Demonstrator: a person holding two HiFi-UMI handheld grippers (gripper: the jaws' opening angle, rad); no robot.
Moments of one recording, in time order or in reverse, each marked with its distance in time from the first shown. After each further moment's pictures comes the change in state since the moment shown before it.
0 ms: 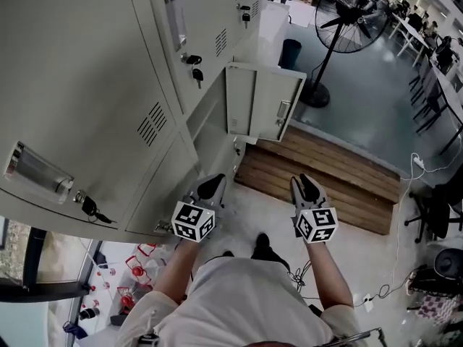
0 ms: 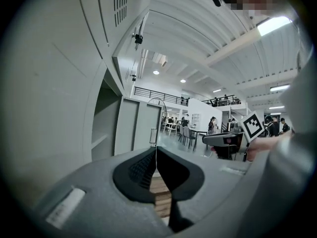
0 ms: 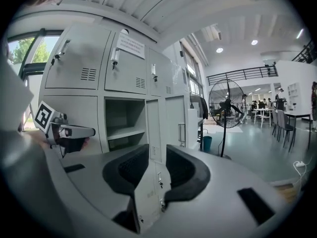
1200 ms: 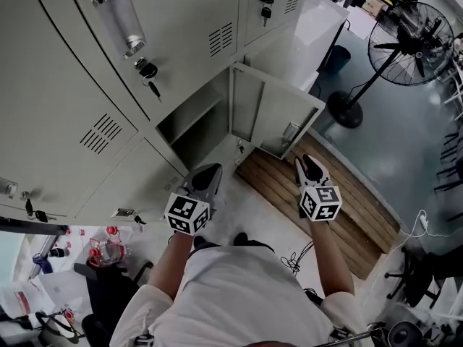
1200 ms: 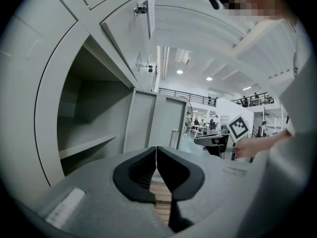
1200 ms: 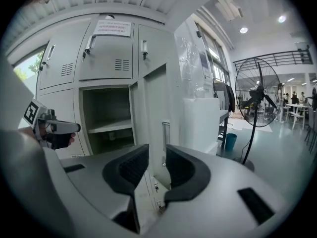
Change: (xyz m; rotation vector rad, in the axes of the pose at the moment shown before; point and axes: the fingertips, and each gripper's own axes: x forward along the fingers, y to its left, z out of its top) left arm 0.109 0.022 0.003 -0.089 -0.010 0.320; right arm 0.180 -0.124 0.012 -0.072 0.119 0.308
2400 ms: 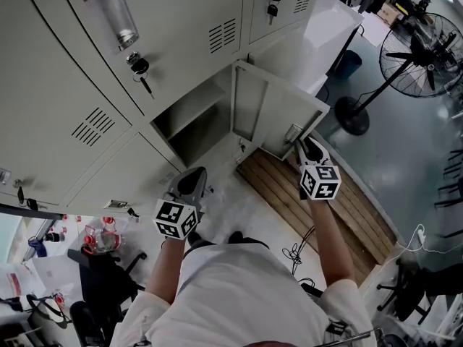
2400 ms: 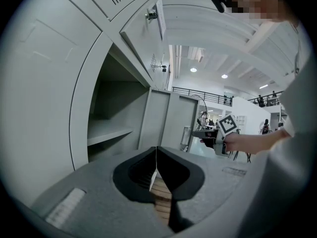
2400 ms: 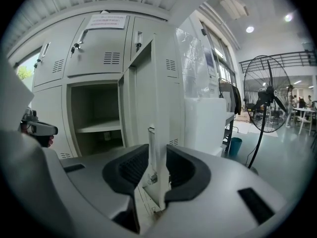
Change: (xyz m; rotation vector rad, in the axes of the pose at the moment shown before) left arm -0.023 0.023 -0.018 -0.052 0.012 0.176; right arm 0.069 -0.037 0.017 -0.037 0.000 0.049
